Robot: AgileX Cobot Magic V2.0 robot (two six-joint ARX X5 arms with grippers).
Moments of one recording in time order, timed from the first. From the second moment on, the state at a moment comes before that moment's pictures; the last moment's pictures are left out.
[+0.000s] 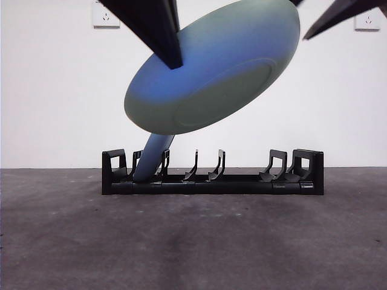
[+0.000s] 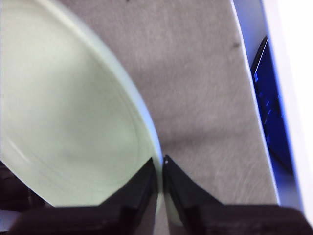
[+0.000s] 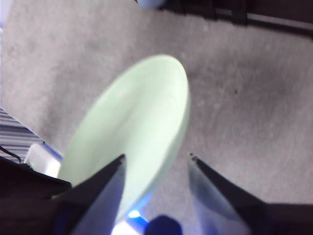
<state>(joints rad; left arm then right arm) -1.08 1.36 1.24 -0.90 -0.12 0.72 0.31 1.32 1.38 -1.05 -0.53 0.08</state>
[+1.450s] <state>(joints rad) -0.61 1.67 1.24 0.13 0.33 0.07 0.31 0.89 1.64 -1.35 -0.24 0.04</state>
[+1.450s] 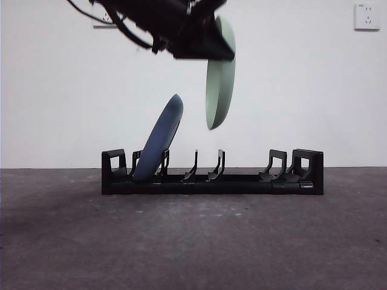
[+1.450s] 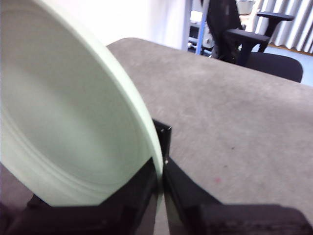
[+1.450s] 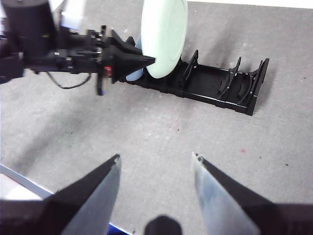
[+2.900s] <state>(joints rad) -0.57 1.86 1.26 0.12 0.28 0.24 0.31 0.89 1.46 -1.35 -0.32 0.03</state>
